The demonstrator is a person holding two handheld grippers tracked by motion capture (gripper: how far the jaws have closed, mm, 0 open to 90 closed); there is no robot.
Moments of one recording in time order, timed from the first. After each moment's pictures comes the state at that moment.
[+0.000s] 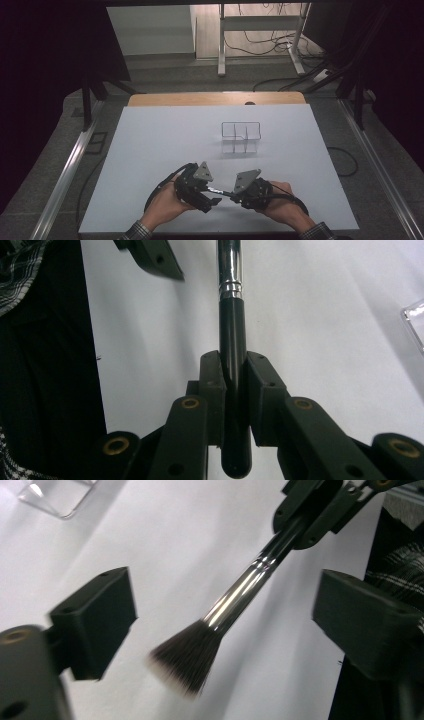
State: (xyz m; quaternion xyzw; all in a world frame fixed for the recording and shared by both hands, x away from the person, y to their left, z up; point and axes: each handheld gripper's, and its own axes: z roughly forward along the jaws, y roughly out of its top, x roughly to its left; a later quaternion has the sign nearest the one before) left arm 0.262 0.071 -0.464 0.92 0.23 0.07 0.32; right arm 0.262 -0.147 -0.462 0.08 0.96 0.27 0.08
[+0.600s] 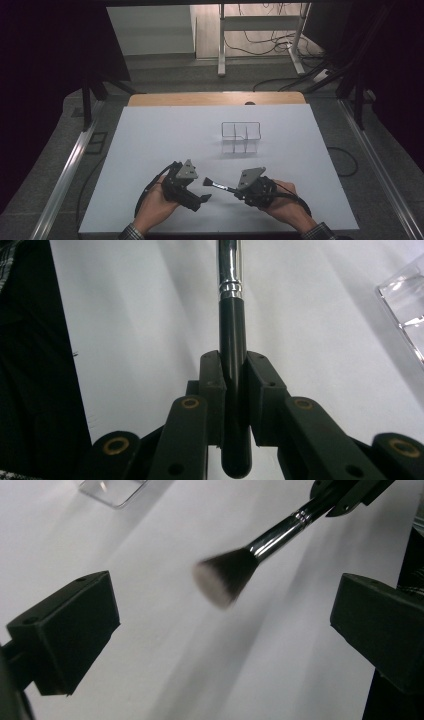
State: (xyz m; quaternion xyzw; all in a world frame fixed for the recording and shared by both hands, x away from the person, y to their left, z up) left arm 0.260 0.104 -0.474 0.89 0.28 0.09 0.36; right arm 0.266 -0.156 -0.463 0.12 0.95 0.26 0.10
